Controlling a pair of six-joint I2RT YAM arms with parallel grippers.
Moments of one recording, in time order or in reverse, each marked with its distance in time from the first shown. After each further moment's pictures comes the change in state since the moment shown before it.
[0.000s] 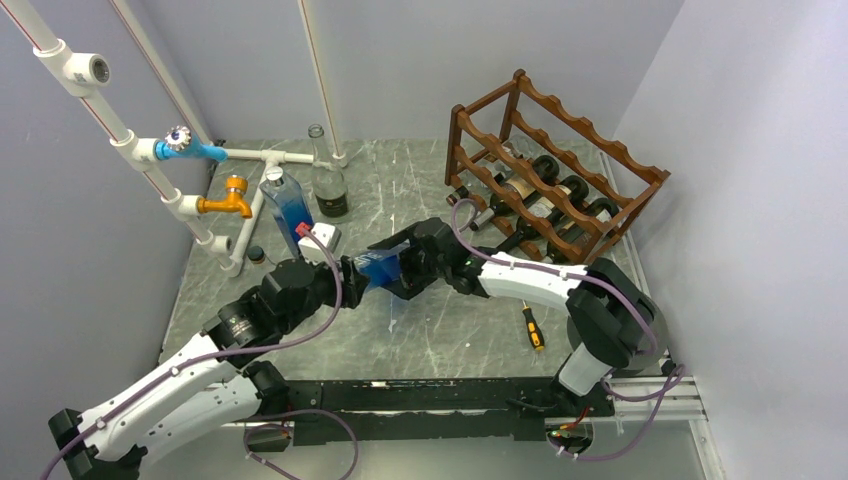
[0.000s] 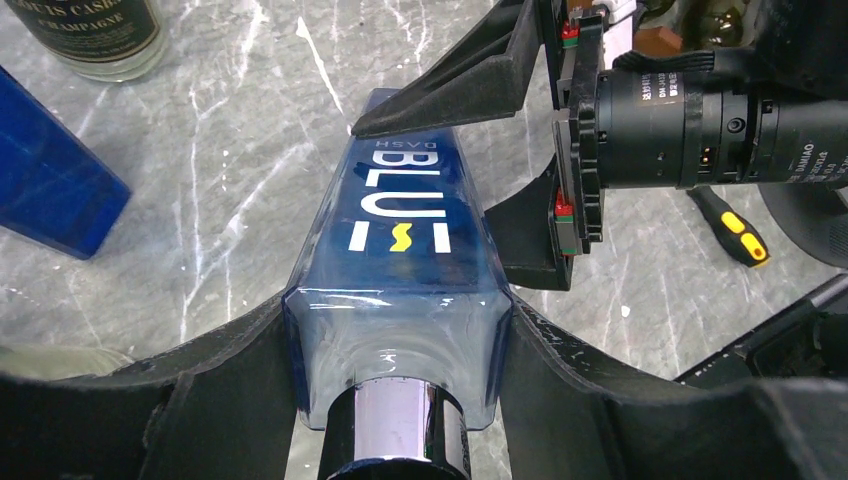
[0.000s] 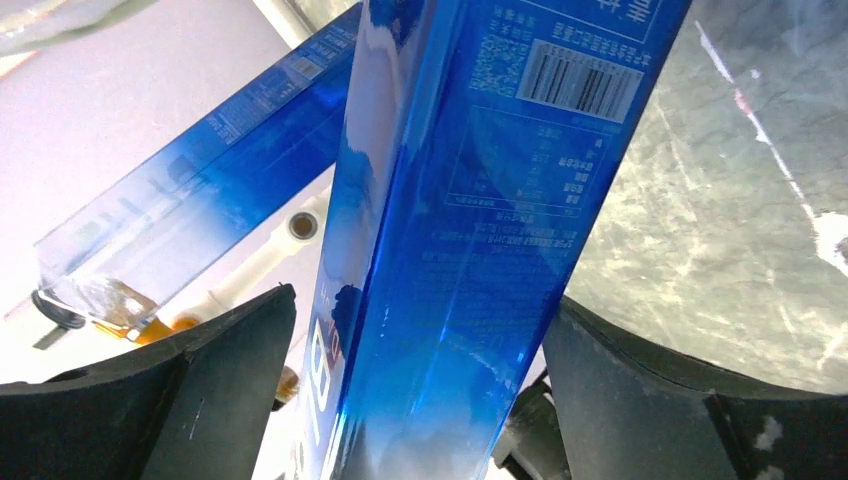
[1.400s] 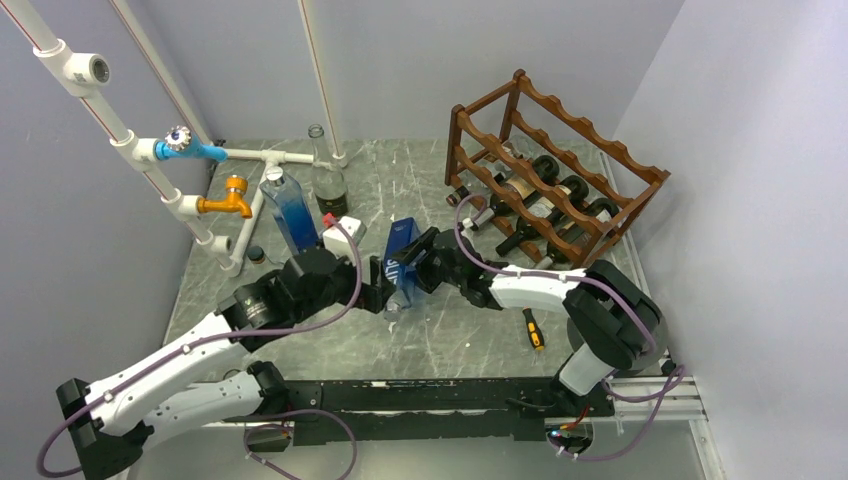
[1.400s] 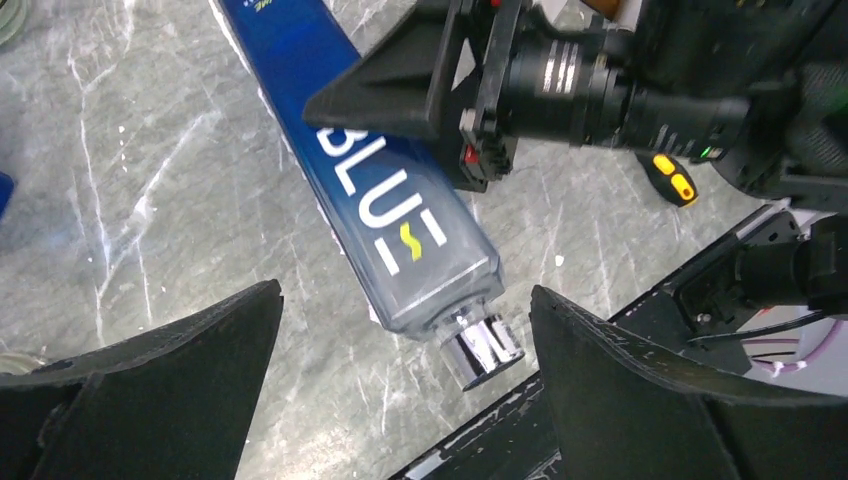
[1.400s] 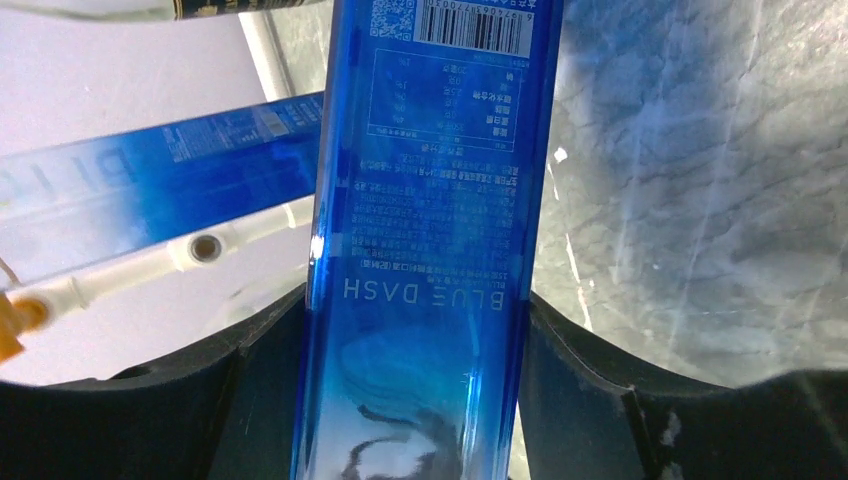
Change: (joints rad) left arm -0.098 0.140 0.113 -0.072 0.038 -0.060; right arm -0.052 -0.016 -0.185 0.258 0.137 -0.382
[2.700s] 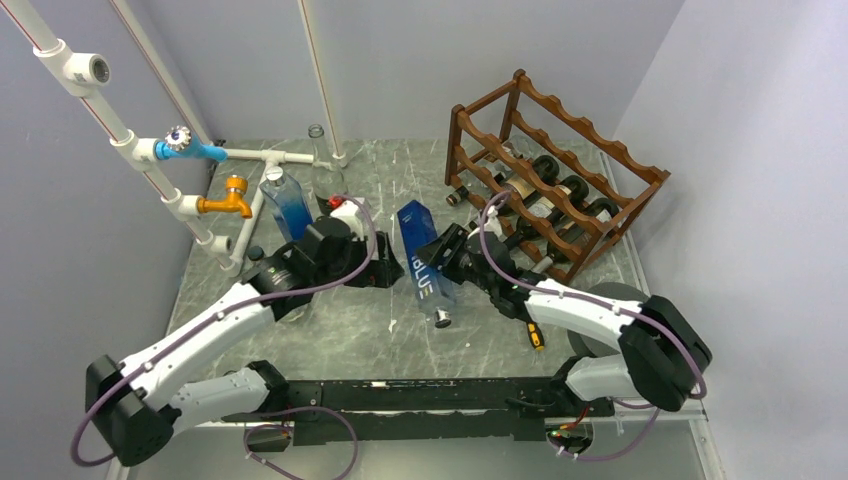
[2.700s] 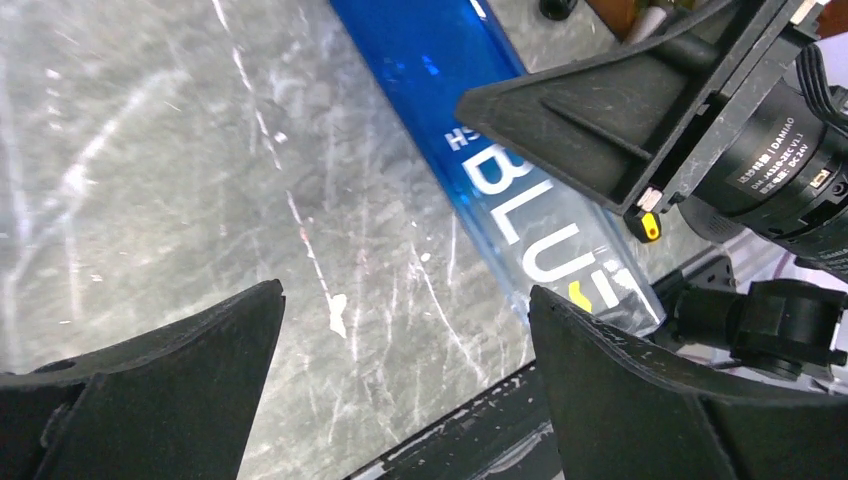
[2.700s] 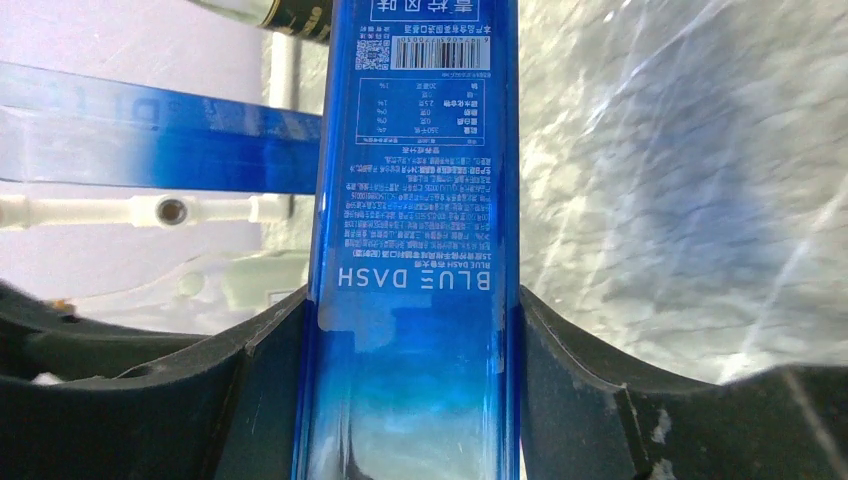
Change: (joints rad) left arm 0.182 0.261 0.105 0.023 0.230 -0.141; right arm -0.053 -0.267 -0.160 0.040 0.053 -0.379
